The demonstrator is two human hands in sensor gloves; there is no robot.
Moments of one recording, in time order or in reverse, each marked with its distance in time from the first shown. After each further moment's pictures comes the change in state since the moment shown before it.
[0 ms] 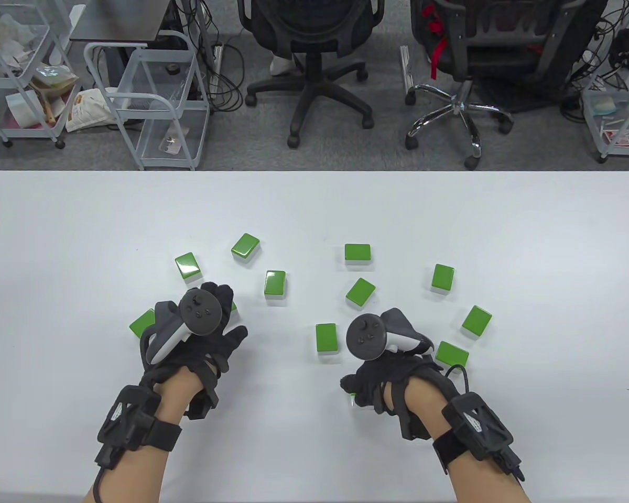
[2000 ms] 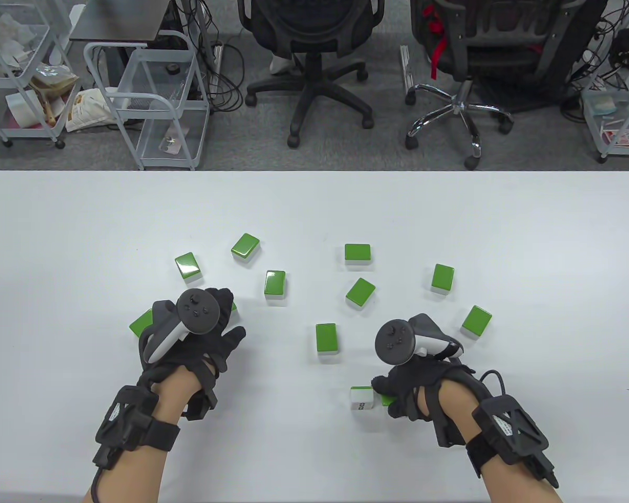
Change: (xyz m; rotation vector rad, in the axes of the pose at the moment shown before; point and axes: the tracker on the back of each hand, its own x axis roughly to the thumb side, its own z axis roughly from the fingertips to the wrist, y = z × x) left_hand -0.003 0.000 -0.001 -0.028 0.000 0.020; right_hand -0.032 0.005 0.024 0.164 0.048 0.025
